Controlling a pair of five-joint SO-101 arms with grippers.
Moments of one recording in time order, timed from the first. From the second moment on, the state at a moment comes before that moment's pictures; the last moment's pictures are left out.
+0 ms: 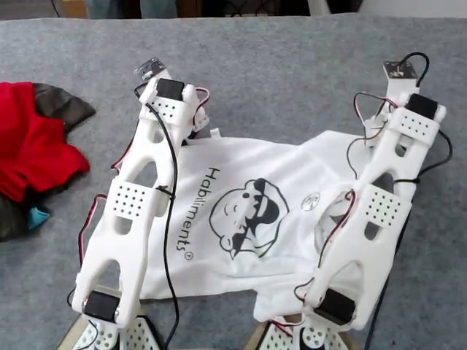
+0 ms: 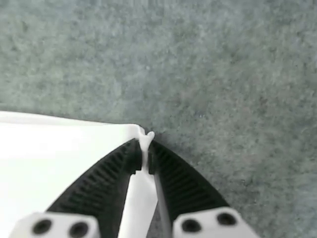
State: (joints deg) left arm 8.8 71.5 -78.5 92.8 47.8; right arm 27.0 73.9 -80.4 90.5 24.2
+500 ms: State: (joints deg) left arm 3.9 61.4 -92.2 99.2 30.4; right arm 16.4 68.8 -92.8 100.4 14.7
